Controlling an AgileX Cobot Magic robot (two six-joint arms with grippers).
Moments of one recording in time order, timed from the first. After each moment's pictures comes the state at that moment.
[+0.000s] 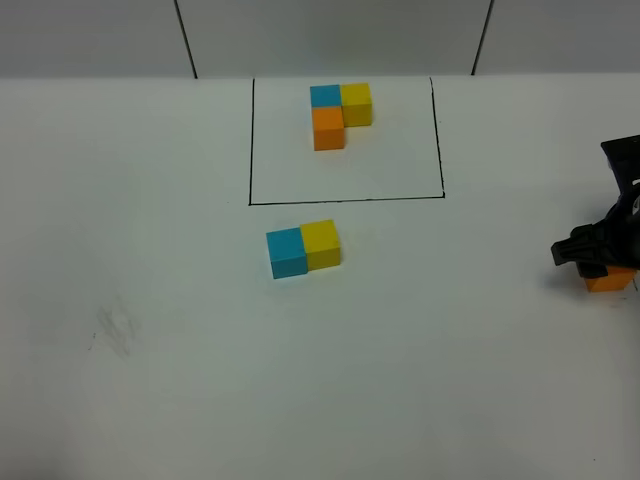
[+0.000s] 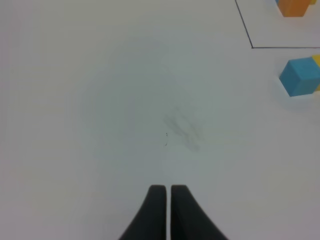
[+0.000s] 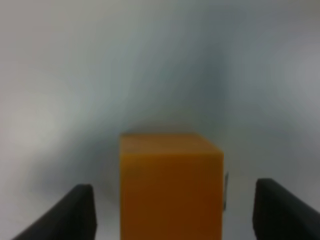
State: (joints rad) left arm -0.01 -0.01 -0.51 -0.04 1.07 -0.01; right arm 0.04 1.79 -0.90 -0.27 0.46 0.19
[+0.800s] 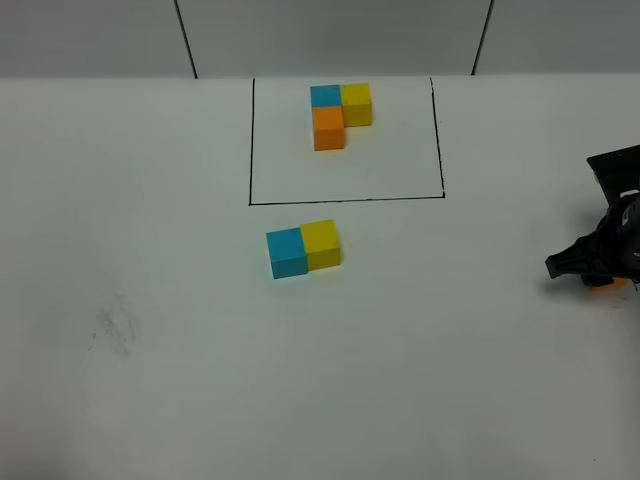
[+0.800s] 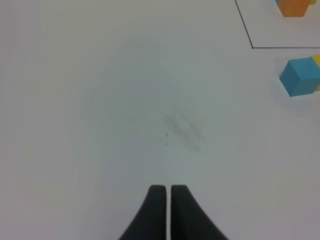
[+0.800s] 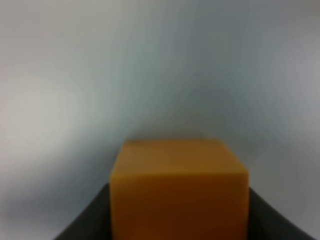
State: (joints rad) left arm -0.01 -0.01 -0.51 -0.04 1.06 -0.01; right arm 0.04 1.85 -0.90 -0.29 0.43 0.16
